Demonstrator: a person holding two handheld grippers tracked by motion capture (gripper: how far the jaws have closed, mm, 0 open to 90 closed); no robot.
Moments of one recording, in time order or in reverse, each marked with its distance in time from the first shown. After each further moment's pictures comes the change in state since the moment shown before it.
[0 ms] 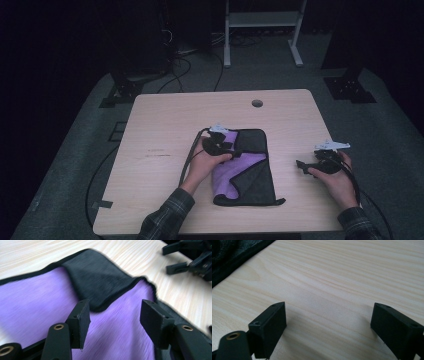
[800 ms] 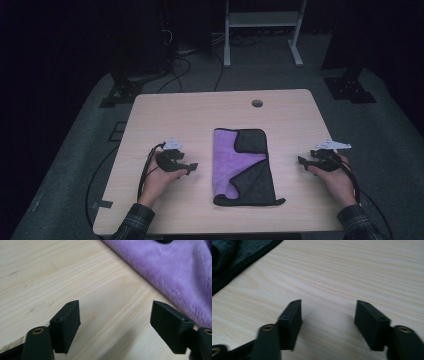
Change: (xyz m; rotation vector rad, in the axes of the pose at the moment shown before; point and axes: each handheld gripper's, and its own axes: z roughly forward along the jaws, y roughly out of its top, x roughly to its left) left arm 0.052 -0.088 -0.093 0.048 0.209 -0.021; right arm 0.001 0.001 -0.001 -0.040 -0.023 0.021
